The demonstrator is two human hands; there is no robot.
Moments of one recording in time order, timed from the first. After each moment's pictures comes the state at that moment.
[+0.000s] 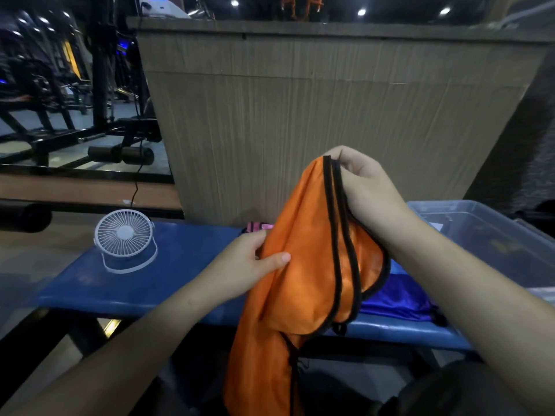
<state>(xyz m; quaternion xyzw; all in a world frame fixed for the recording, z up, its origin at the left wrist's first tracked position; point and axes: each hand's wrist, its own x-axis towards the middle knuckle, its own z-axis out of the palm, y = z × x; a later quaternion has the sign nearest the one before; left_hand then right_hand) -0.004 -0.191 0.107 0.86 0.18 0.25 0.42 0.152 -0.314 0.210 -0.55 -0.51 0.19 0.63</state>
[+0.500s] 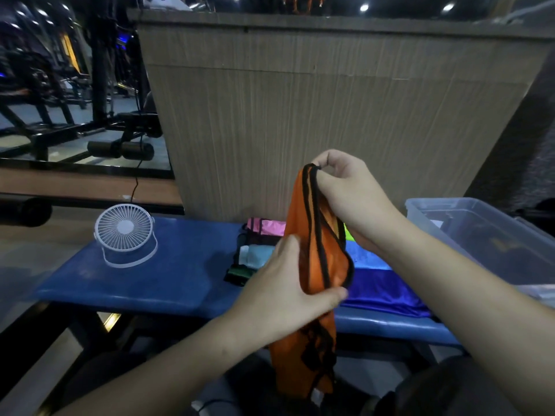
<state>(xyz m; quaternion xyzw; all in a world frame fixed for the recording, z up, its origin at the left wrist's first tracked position) 0.000 -0.269 0.113 0.87 0.24 0.25 0.34 0.147 -0.294 0.197 -0.62 -0.48 0.14 0.61</state>
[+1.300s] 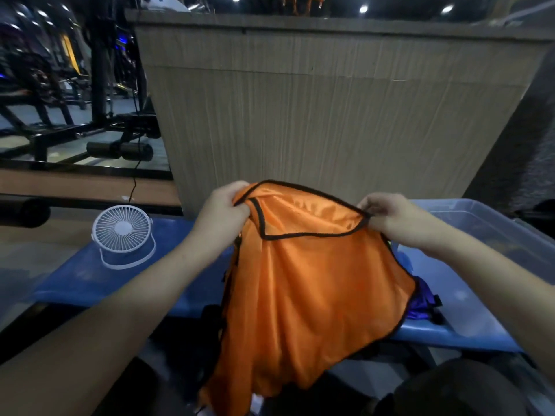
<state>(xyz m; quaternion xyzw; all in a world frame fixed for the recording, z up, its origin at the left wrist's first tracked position) 0.006 -0.165 0.147 0.78 0.27 0.40 0.40 0.246 -0.338 0.167 -0.76 -0.53 0.11 0.35</state>
